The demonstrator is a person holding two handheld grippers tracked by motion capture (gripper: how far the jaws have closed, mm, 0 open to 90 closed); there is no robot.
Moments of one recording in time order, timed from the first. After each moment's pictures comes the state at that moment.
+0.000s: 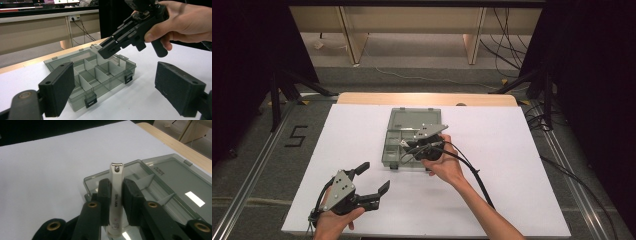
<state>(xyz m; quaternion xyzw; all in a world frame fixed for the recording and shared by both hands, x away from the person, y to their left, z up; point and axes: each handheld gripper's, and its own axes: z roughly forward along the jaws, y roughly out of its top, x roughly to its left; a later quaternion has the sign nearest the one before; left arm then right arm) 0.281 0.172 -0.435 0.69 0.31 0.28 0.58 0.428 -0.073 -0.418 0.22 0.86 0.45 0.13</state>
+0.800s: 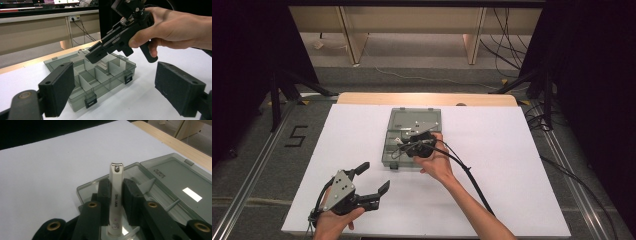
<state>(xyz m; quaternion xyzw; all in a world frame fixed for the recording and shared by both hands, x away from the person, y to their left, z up) 0.281 0.172 -0.434 0.69 0.31 0.28 0.58 0.439 -0.052 -0.427 0.24 0.85 0.45 0.13</state>
